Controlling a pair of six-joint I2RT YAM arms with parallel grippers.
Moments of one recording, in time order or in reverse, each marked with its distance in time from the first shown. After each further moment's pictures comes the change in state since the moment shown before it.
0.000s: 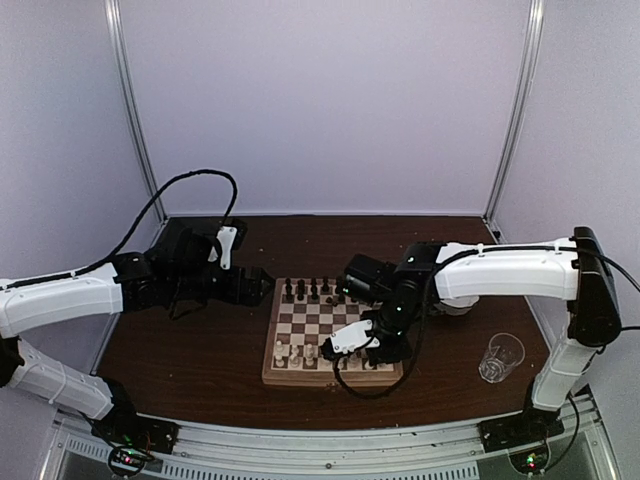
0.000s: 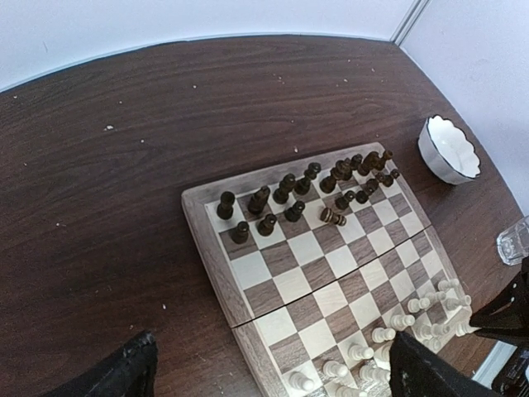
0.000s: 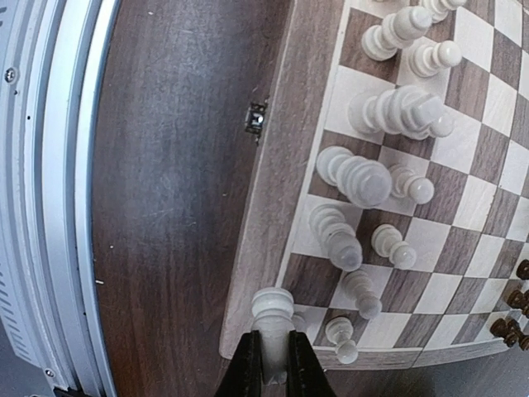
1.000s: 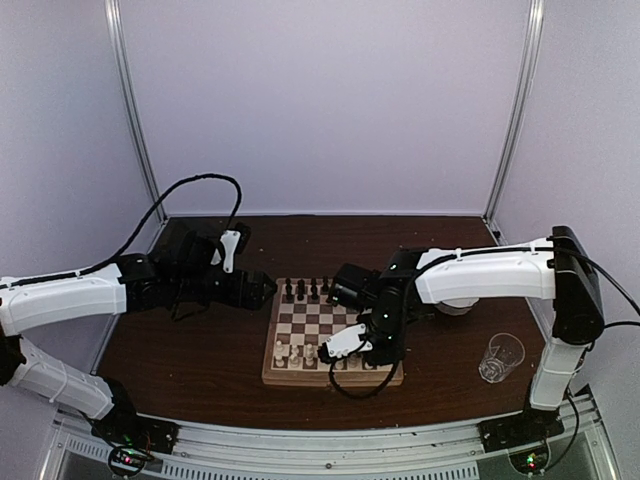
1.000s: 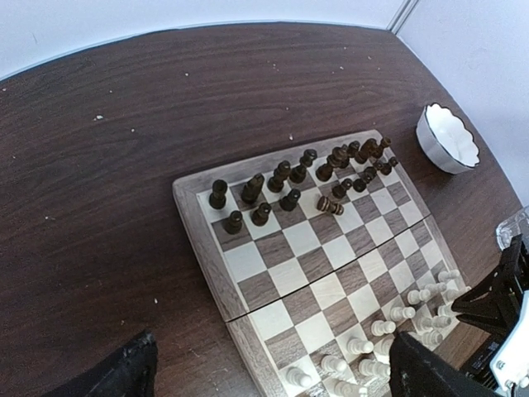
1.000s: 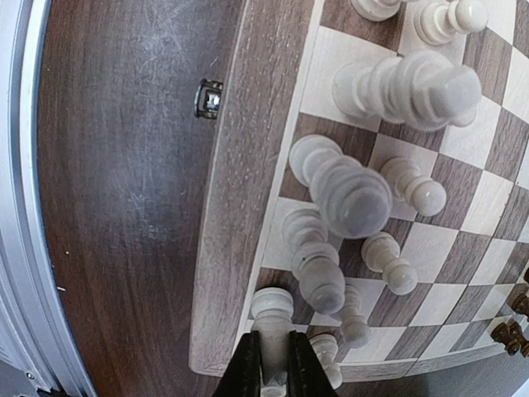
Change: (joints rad) left arm 0.000 0.019 -0.007 0.005 0.027 0.000; right arm 0.000 0.094 0.035 0.006 0.093 0.004
